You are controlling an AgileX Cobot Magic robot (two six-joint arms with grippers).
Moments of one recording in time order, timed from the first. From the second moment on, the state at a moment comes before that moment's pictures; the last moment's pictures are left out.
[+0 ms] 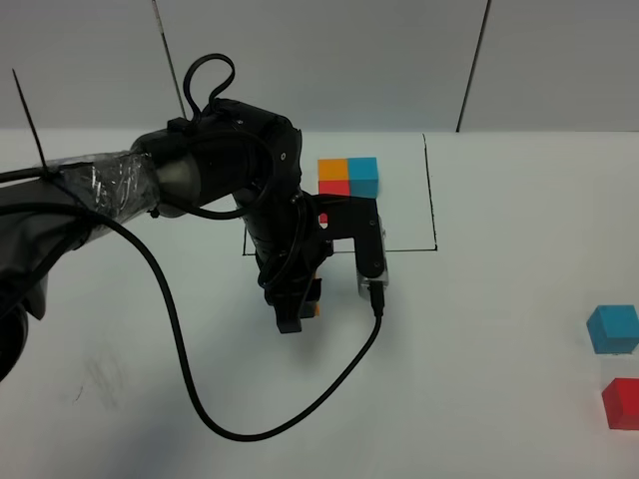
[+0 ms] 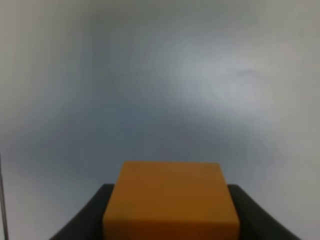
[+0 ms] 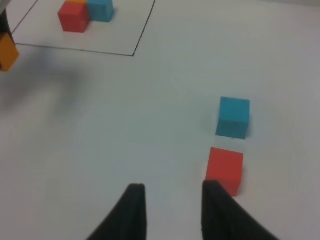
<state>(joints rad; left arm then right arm) -0.60 2.15 -1.65 -0.08 0.93 0.98 0.09 -0.01 -0.50 0.13 1.07 -0.13</state>
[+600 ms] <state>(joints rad) -0.62 2.21 -1.65 -0.06 0.88 1.00 0.09 -0.01 -0.50 0.13 1.07 -0.13</state>
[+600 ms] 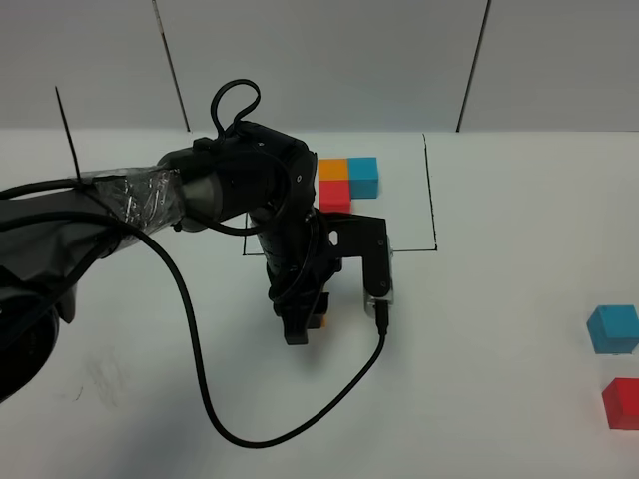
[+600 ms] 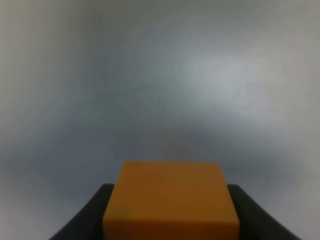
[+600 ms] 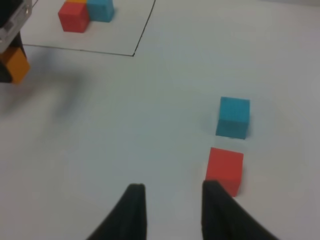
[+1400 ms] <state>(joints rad) -0.62 2.26 -1.65 -0.06 0.83 1.03 0.09 -0.01 -0.50 0.13 1.07 -0.13</state>
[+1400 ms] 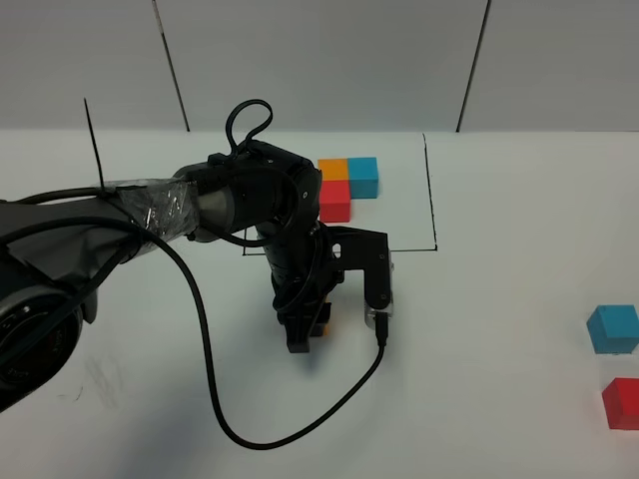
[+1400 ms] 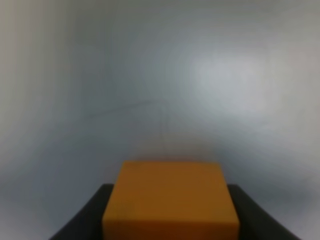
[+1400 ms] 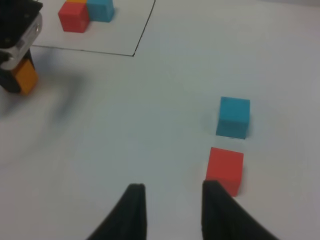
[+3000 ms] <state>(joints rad) -0.62 2.29 -1.80 -0.04 0.96 0.99 0.09 -0.01 -0.50 0.13 1.07 -0.13</state>
